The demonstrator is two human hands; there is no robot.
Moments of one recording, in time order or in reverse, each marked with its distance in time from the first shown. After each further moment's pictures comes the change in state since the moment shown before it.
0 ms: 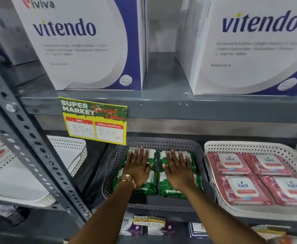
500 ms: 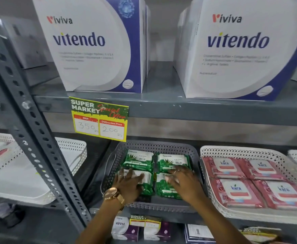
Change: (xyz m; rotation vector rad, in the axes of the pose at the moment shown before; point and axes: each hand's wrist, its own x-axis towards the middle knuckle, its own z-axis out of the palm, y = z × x) left_hand -0.069 0.005 -0.030 -0.137 -0.253 -0.119; right_hand -0.061 0.006 -0.042 0.214 0.004 -0.041
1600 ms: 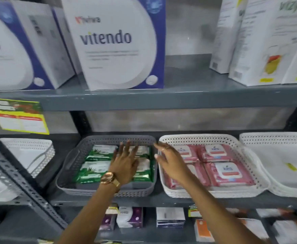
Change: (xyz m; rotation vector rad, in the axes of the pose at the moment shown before) left_hand 0.014 0.153 -0.004 0.054 0.279 0.094; right_hand -0.029 0.102 -0.076 0.305 0.250 -0.203
